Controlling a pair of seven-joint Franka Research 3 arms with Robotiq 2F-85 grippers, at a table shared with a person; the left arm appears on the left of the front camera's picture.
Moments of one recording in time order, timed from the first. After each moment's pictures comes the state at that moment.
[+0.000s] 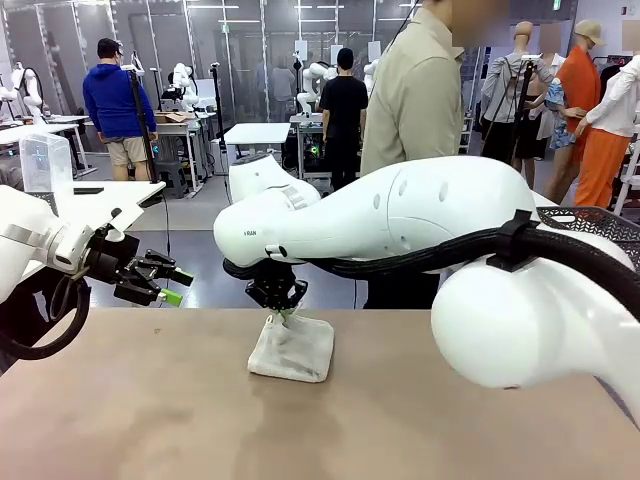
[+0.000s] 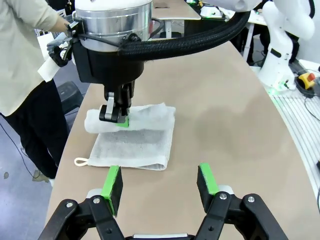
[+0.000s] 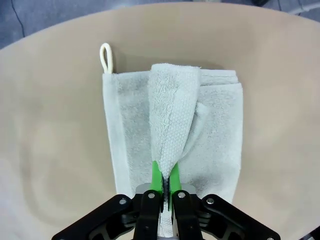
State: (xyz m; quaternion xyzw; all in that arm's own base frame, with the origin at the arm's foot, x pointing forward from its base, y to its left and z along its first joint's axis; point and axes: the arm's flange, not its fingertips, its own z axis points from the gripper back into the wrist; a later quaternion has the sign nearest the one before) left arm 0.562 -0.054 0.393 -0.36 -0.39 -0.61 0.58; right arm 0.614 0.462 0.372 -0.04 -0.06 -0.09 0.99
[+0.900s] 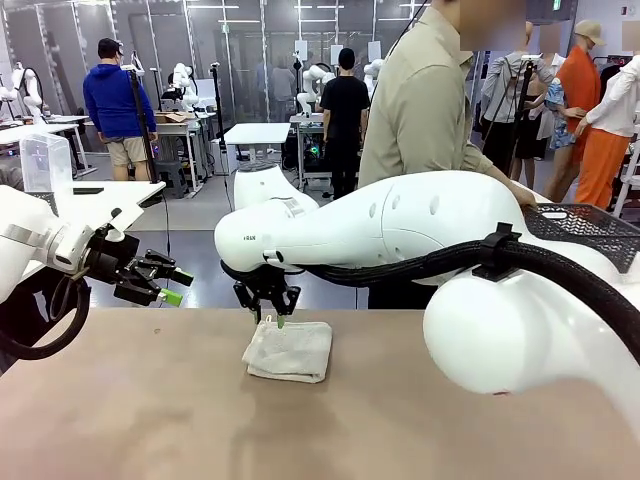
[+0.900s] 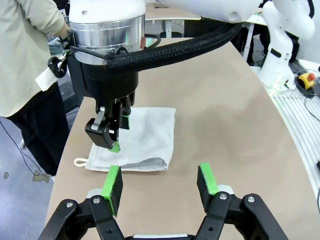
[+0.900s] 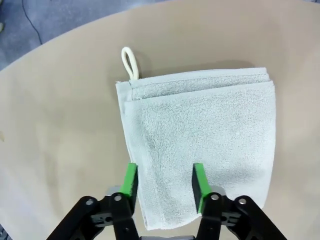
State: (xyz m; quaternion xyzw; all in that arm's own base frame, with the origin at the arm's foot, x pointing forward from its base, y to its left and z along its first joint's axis) left arm 0.562 -0.054 0.393 -0.36 -0.39 -0.61 0.58; right arm 0.622 0.472 0.360 0.02 -0.06 -0.13 0.99
